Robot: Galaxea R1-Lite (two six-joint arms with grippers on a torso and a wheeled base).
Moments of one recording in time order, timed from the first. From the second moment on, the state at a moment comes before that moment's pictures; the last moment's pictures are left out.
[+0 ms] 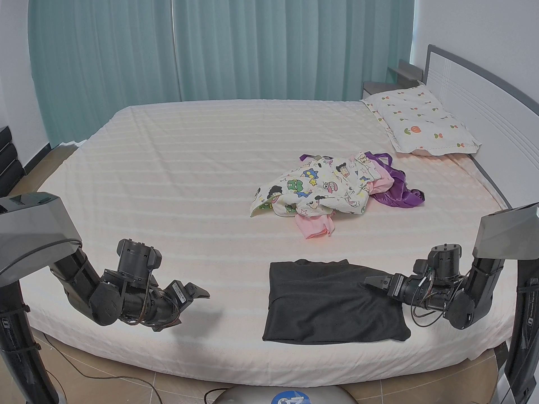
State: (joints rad) left arm -0.27 2.08 -0.61 -0.58 -0.22 -0.93; right arm 0.15 2.30 -0.51 -1.23 0.28 0.57
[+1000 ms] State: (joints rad) left arm -0.27 2.09 -0.62 -0.58 -0.22 -0.93; right arm 0.01 2.33 -0.65 -1.03 0.28 0.64
